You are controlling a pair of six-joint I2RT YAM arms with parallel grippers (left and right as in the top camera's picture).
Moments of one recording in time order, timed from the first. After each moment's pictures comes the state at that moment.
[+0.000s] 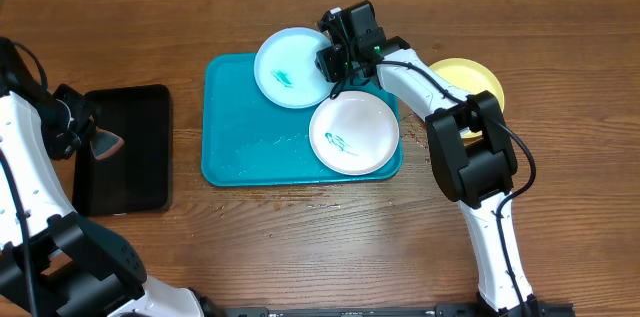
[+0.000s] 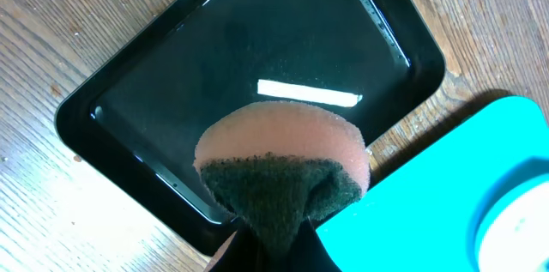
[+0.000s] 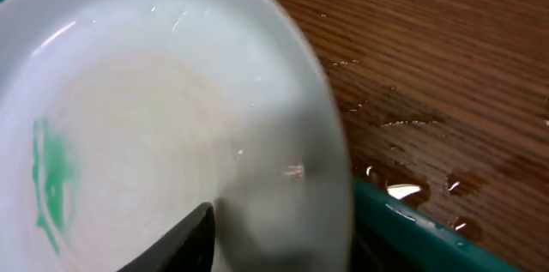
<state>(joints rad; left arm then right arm) 0.57 1.76 1.67 -1.26 0.08 -0.44 0.43 2.43 1.89 -0.37 -0.25 0.02</state>
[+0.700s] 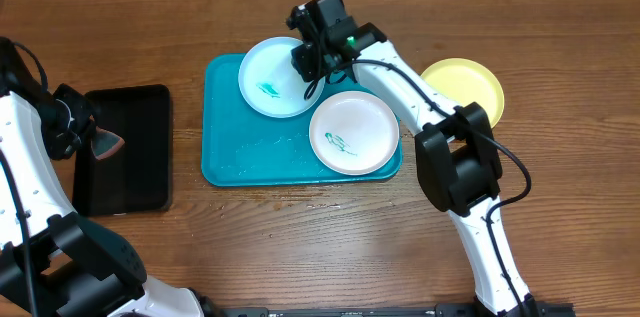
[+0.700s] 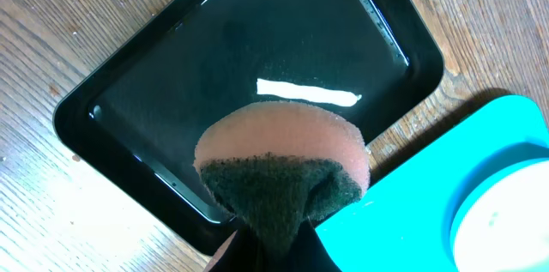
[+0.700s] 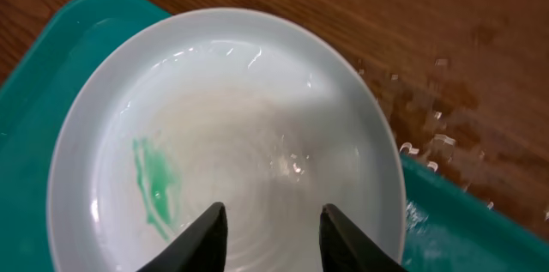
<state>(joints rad) 0.57 1.76 1.67 -1.26 0.08 -0.44 0.53 2.43 2.10 -0.61 -0.20 0.02</state>
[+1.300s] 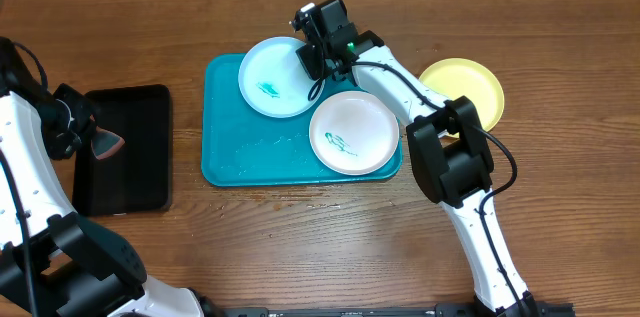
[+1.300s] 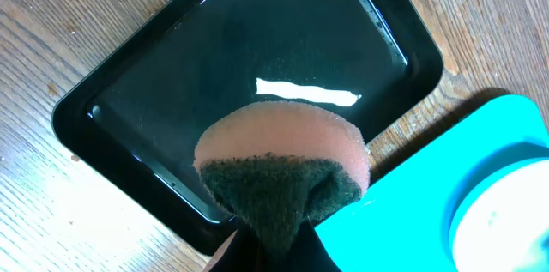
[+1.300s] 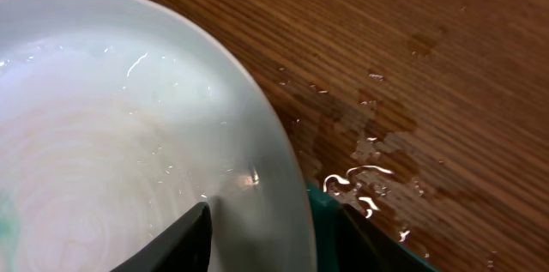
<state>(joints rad) 0.57 1.76 1.67 -1.26 0.09 -0.44 0.51 2.52 2.10 -0.49 -0.09 -0.06</state>
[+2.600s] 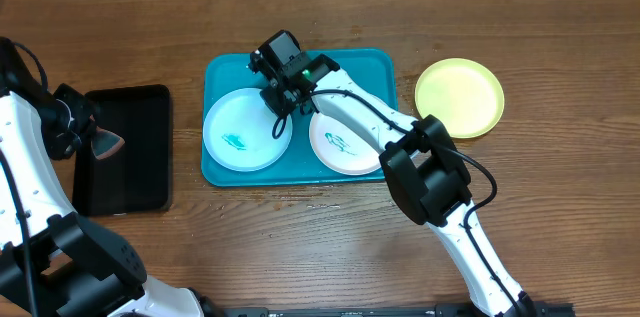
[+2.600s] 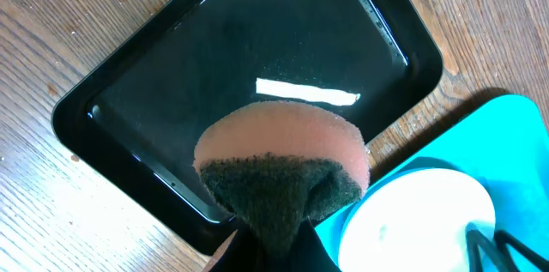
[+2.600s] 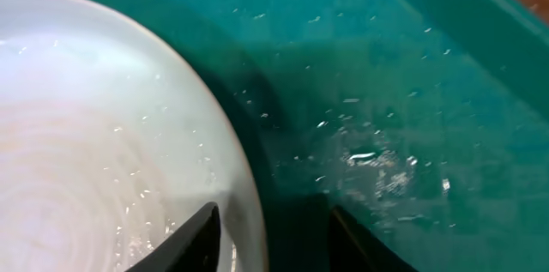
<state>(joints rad) 0.57 1.76 1.67 -1.26 0.09 -0.44 0.70 2.50 2.10 -0.67 -0.10 -0.06</state>
